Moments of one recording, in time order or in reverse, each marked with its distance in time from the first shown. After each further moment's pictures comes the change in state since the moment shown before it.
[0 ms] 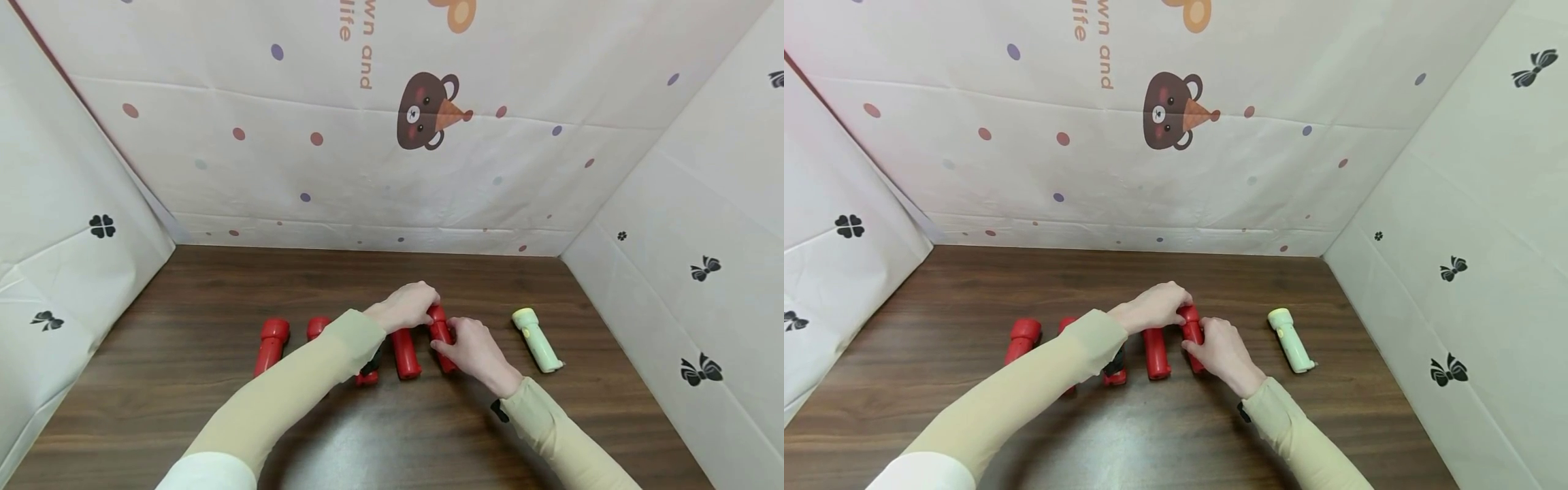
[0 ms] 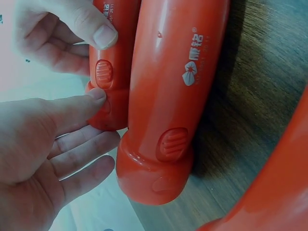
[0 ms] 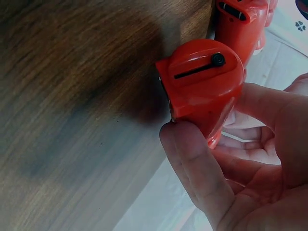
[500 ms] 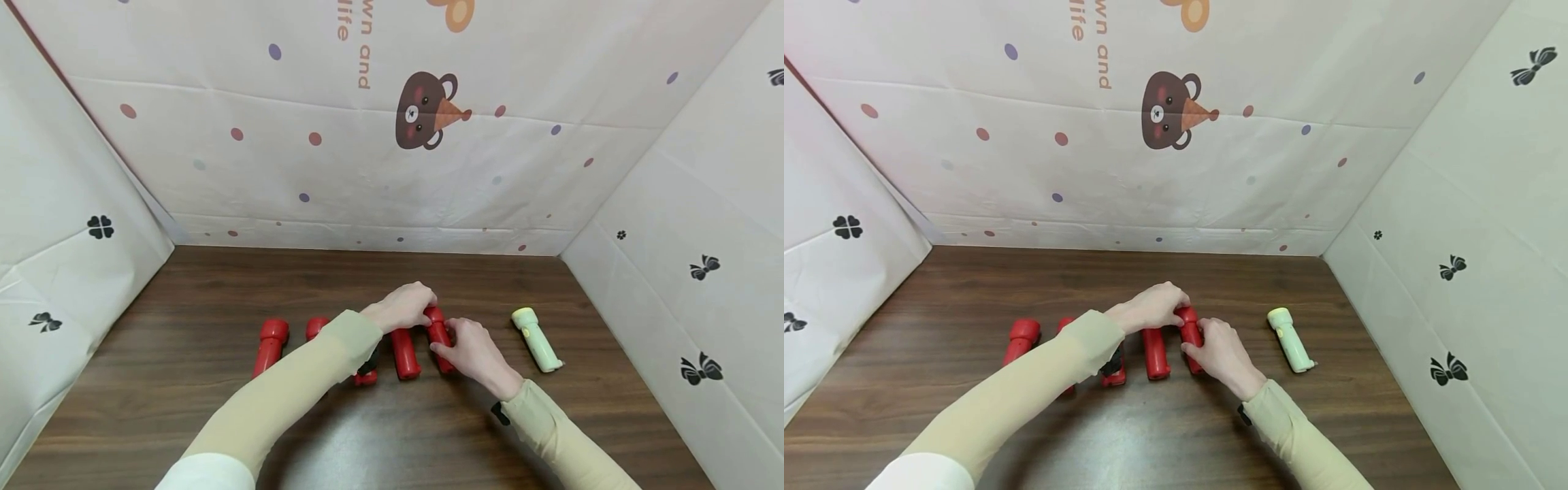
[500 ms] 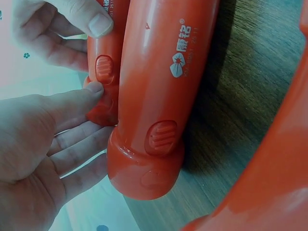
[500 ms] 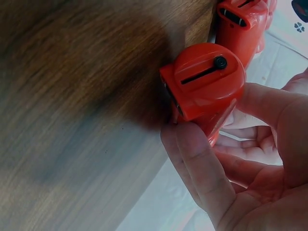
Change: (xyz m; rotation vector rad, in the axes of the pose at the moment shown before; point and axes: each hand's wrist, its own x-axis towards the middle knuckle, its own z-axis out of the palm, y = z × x) left_hand -0.001 -0.006 0.004 -0.043 -0.005 0.007; right_hand -0.003 0.000 0.001 0.011 0.001 -0.009
